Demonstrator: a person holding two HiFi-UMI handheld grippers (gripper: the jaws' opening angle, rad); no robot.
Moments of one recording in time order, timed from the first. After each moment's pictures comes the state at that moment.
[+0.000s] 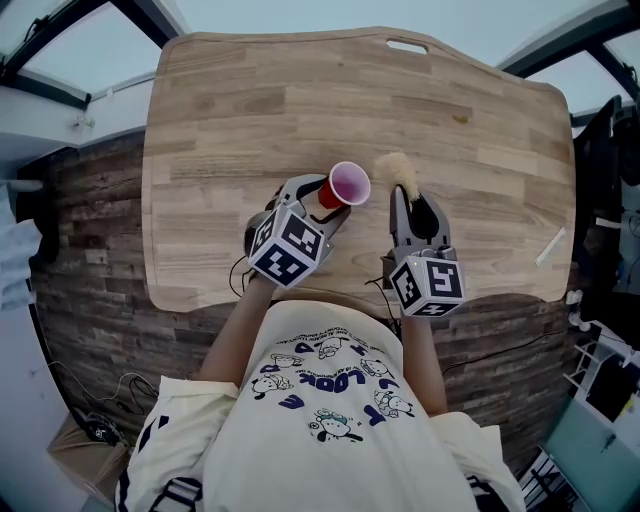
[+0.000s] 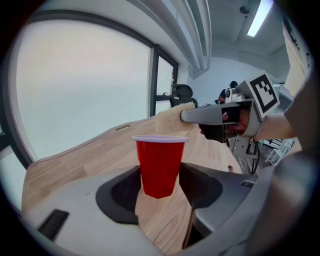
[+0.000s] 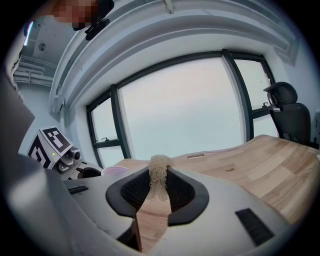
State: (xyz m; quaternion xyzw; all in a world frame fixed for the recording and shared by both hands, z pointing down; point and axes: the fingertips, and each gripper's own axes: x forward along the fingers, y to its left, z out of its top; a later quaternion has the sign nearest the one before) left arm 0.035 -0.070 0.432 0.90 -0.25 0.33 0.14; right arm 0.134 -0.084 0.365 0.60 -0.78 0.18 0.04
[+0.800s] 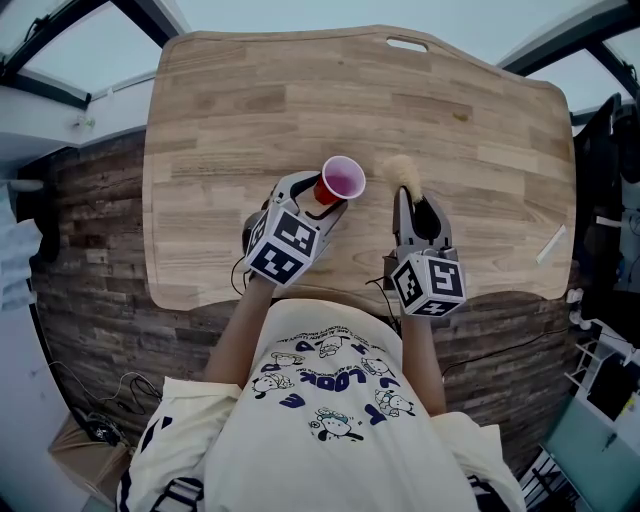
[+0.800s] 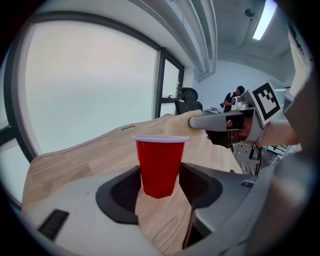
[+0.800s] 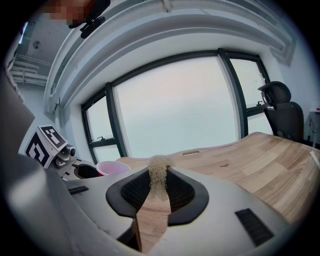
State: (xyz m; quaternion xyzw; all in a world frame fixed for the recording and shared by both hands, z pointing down) left arm 0.025 -0.074 0.428 0.89 -0.28 0.32 0.15; right arm 0.143 -0.077 0.373 0.62 -0.76 0.19 0.04
